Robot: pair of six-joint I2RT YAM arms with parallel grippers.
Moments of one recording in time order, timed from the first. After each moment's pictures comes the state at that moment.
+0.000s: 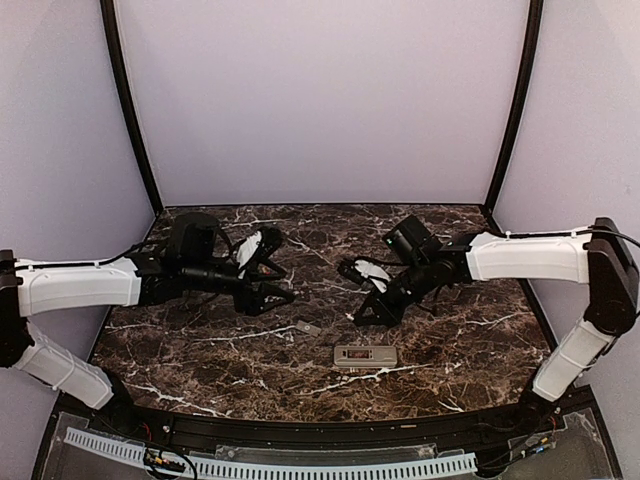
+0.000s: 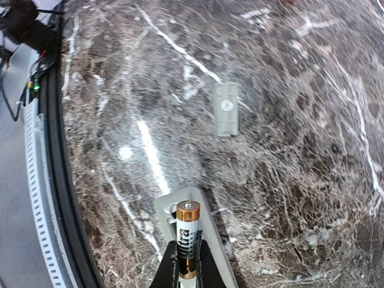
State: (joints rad) left arm -0.72 1.34 0.81 0.02 0.52 0.21; right arm 0.81 1.62 1.06 -0.47 -0.47 -0.14
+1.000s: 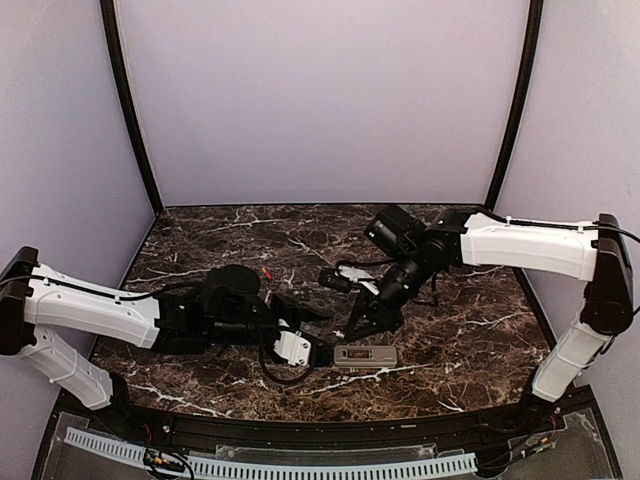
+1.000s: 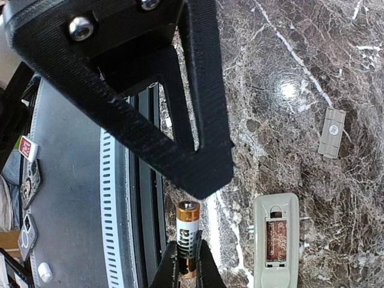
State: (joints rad) left arm -1.14 1.40 0.73 0.22 0.10 1.10; right arm 0.90 1.63 1.28 -0.81 -0.69 -0.33
